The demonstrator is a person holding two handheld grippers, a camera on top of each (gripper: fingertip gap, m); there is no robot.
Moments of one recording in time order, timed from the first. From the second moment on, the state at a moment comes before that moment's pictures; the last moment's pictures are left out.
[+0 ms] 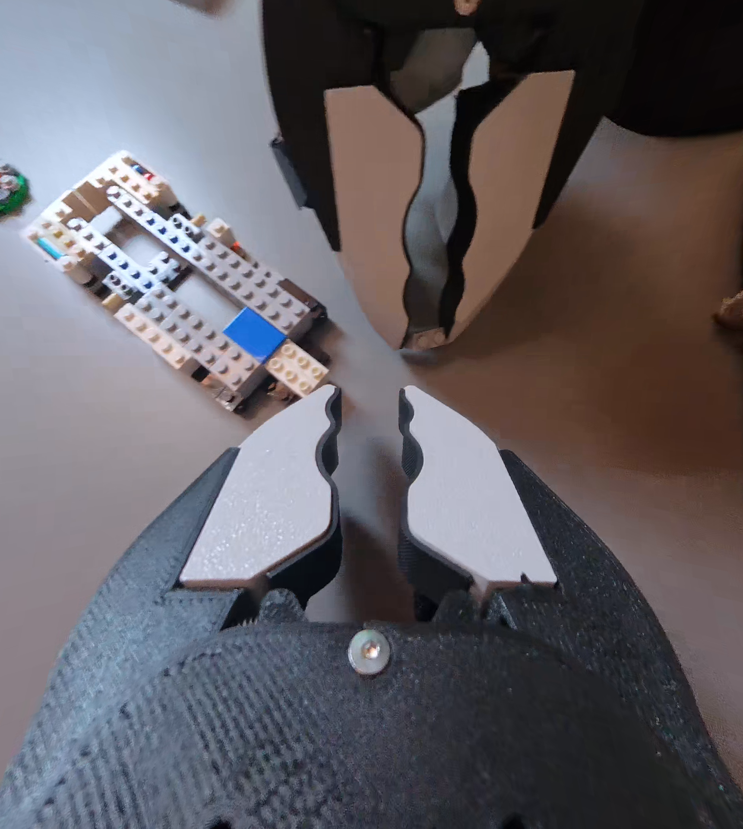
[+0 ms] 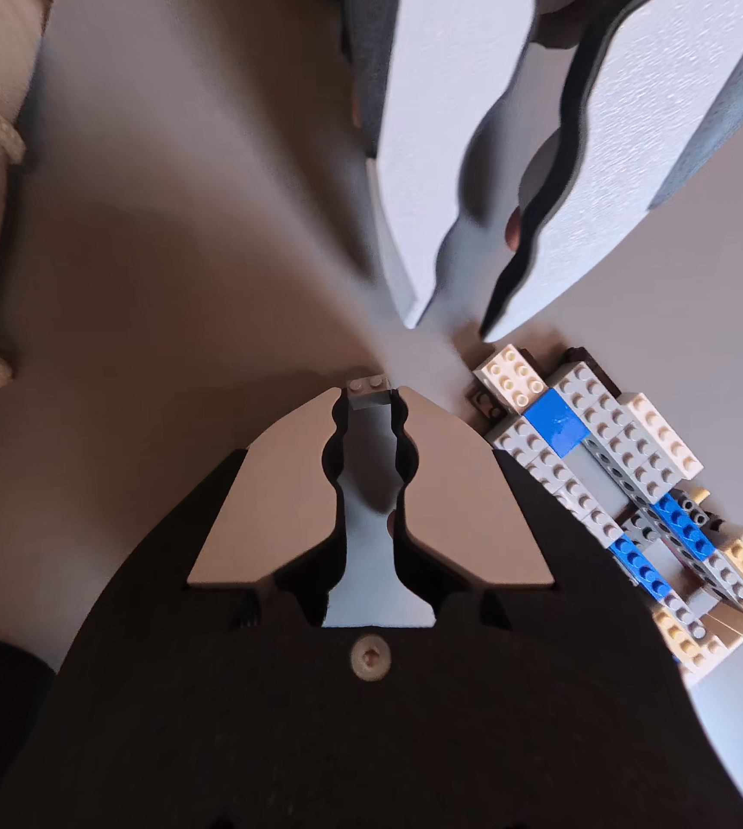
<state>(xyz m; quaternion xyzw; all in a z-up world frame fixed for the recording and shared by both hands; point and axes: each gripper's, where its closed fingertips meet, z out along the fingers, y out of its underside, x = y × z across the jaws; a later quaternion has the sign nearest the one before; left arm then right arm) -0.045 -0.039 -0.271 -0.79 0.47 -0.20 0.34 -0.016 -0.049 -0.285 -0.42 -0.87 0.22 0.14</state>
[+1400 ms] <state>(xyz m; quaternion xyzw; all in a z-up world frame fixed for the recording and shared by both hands) -0.067 -0.029 -0.262 -0.77 0.47 -0.15 0.41 -0.016 -0.048 -0.281 -0.62 -0.73 0.21 0.18</state>
